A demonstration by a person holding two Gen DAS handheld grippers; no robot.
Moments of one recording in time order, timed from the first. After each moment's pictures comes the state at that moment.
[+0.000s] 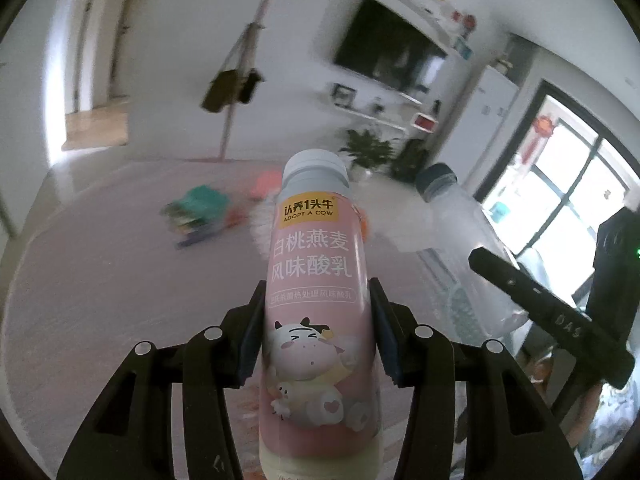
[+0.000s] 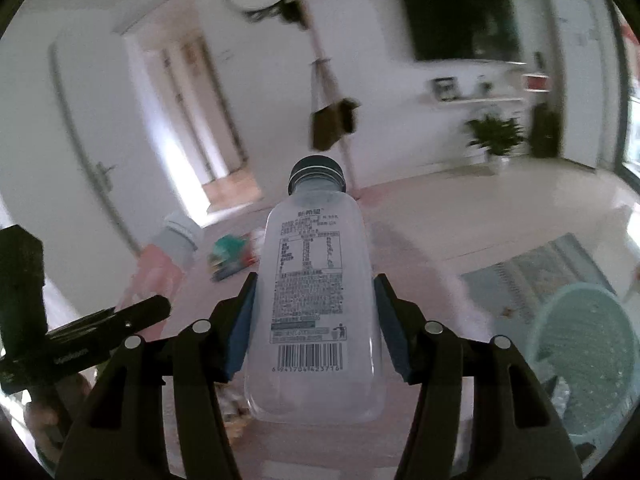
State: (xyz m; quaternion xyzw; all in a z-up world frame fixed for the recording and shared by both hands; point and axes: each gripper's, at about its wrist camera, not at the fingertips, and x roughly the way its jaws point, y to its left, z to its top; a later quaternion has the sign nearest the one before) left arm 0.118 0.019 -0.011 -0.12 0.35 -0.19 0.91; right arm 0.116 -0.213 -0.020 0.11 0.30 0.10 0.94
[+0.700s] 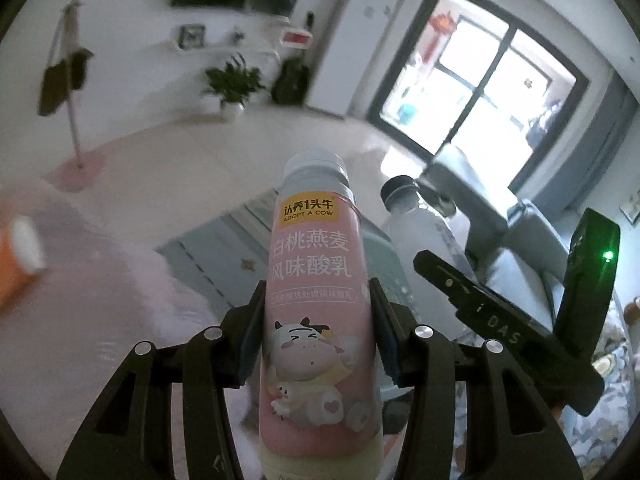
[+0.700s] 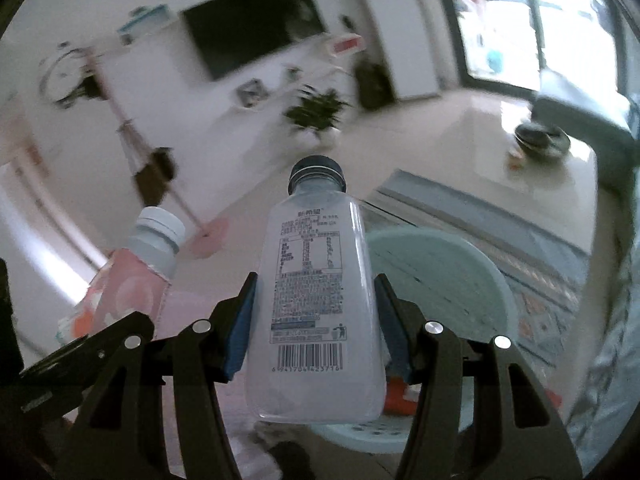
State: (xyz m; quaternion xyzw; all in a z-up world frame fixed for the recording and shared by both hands) left arm 0.177 -0.292 -0.068 -0.01 0.43 -0.39 0.82; right arm 0.080 -0.483 -0.103 0.26 0.31 -0.18 0.90
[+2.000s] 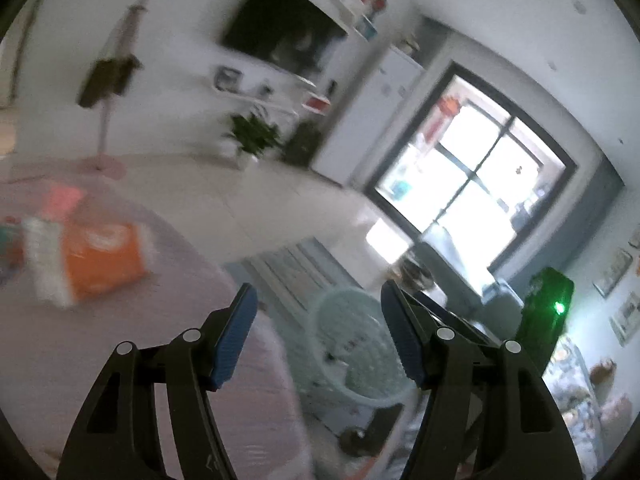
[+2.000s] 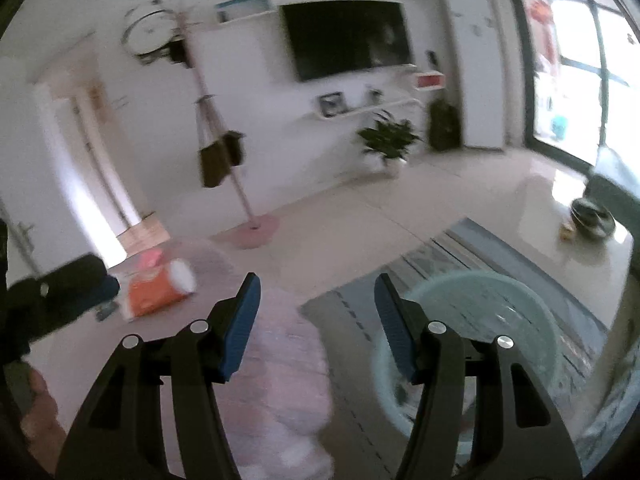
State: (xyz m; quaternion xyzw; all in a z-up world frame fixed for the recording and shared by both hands) left arm 0.167 -0.115 -0.009 -0.15 0.34 -0.36 0.86; right arm 0.106 -0.348 -0.043 0.13 0.27 -0.05 0.95
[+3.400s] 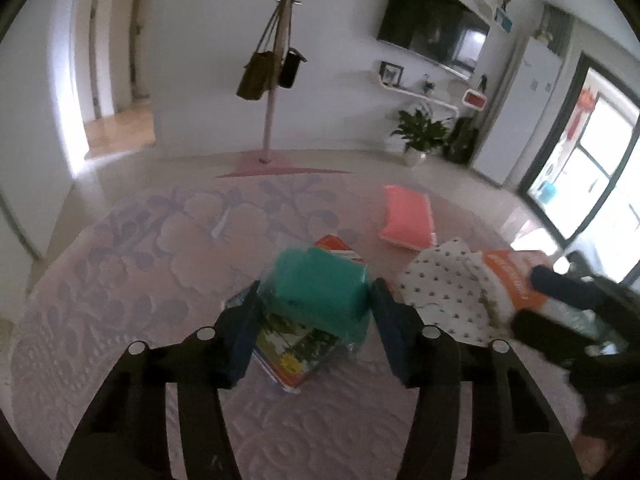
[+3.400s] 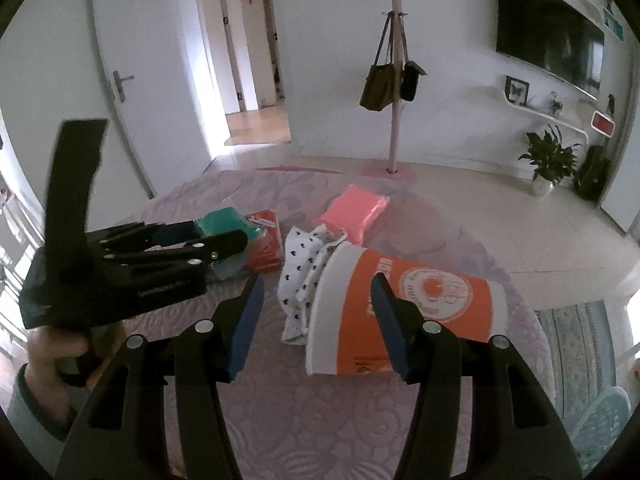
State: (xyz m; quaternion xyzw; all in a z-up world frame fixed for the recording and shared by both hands) left arm 0.300 0.090 -0.077 -0.08 0.39 -0.13 0.91; right arm 0.278 -0.089 -0.080 -0.03 0.37 0.18 0.91
